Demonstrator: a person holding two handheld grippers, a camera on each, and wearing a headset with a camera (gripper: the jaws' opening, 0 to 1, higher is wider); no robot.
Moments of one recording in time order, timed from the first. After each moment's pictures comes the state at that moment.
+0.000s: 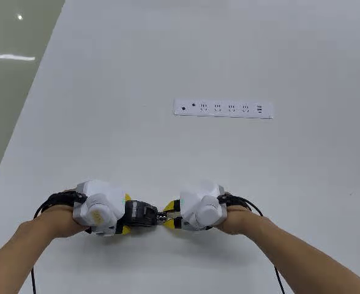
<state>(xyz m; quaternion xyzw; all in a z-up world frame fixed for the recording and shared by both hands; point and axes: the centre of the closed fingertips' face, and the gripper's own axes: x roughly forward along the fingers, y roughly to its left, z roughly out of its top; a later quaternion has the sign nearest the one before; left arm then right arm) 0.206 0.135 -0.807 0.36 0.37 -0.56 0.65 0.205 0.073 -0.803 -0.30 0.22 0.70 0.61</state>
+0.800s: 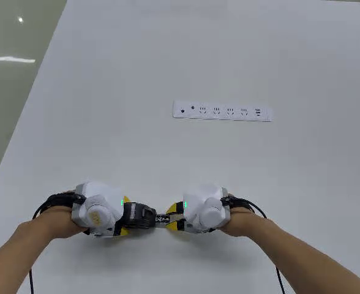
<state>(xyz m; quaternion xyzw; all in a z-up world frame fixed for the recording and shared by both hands) 0.206 0.136 -0.805 0.36 0.37 -0.56 0.65 0.205 0.062 -0.800 -0.31 0.22 0.70 0.61</state>
